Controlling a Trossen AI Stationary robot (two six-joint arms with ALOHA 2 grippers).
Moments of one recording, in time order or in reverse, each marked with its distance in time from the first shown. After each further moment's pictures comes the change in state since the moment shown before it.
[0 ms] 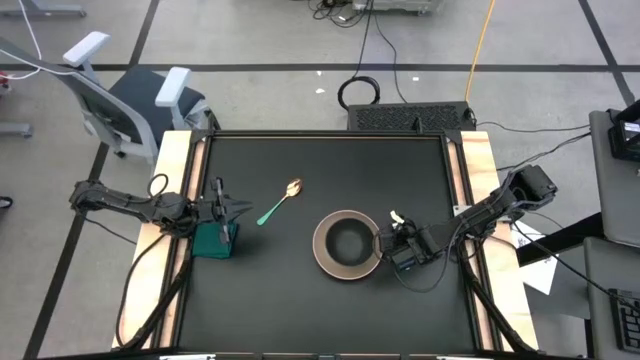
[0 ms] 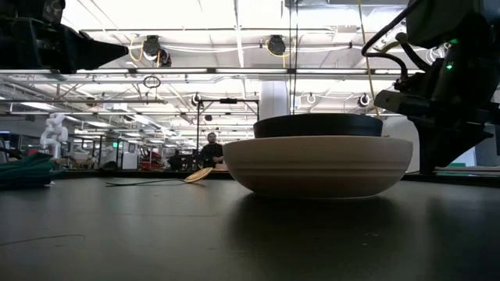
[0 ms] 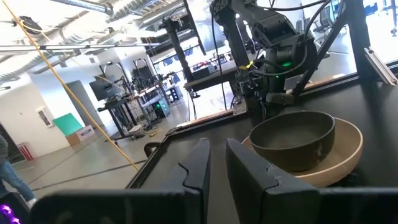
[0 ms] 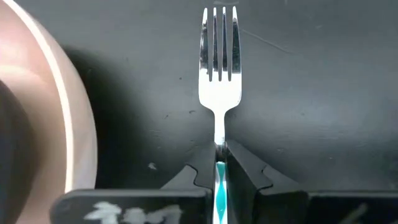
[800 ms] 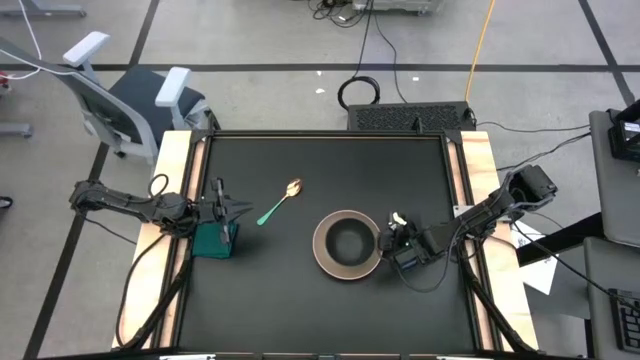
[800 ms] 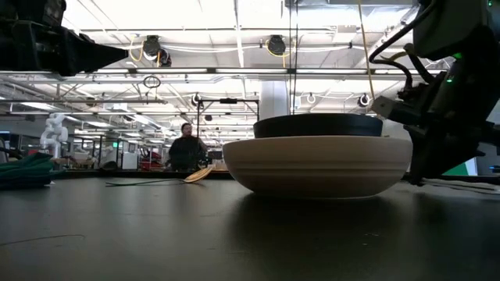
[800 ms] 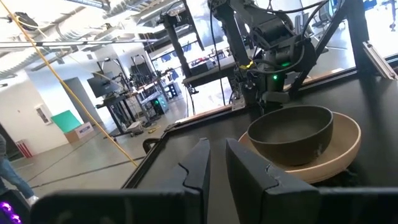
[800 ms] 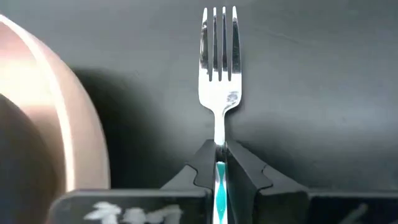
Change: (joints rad) left arm 0.000 0.000 0.000 -0.022 0.000 -0.003; right arm 0.008 0.000 -0.101 0.195 0.081 0.073
